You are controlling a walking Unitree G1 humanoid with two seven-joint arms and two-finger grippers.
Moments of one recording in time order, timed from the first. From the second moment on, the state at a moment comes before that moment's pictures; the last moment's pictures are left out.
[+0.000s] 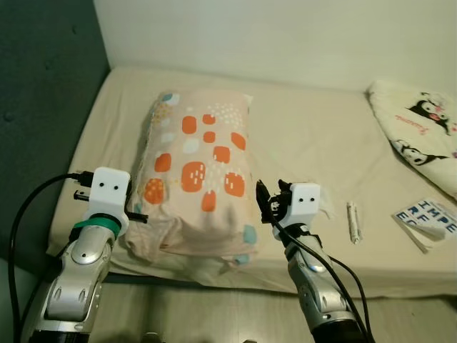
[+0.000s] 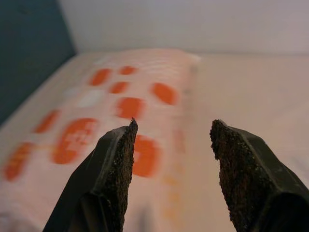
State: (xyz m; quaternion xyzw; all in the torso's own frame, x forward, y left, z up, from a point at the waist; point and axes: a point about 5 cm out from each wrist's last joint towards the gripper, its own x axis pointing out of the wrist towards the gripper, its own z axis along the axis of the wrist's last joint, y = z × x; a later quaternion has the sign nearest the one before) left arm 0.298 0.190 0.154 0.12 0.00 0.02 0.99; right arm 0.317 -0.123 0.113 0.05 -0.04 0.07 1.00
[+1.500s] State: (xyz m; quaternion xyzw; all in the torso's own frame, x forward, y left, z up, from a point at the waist) left arm 0.301 0.198 0.157 0.10 -0.01 0.04 0.99; right arm 0.318 -0.124 0.114 0.05 -0.05 0.08 0.99
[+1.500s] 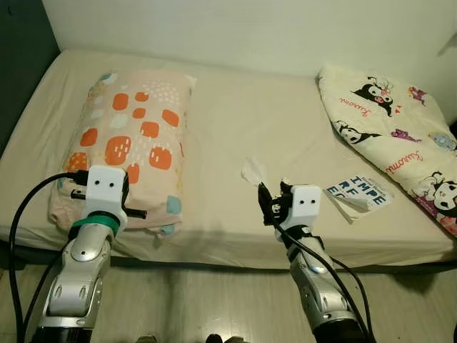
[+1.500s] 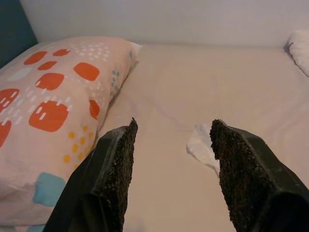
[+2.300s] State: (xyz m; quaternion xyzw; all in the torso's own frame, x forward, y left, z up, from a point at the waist) left arm 0.304 0.199 0.157 0.10 -0.01 0.05 0.99; right arm 0.318 -0.124 0.113 0.05 -0.05 0.08 0.99
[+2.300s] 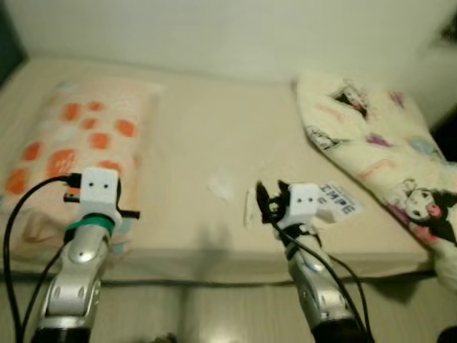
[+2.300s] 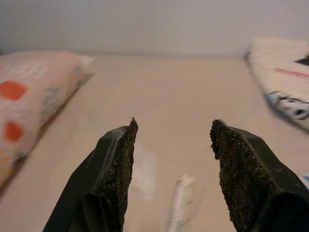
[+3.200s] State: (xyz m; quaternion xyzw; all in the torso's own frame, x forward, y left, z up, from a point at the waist) left arm 0.304 0.198 0.156 0.07 0.00 0.00 1.00; right arm 0.318 -0.121 0.112 0.05 -0.05 0.08 0.99
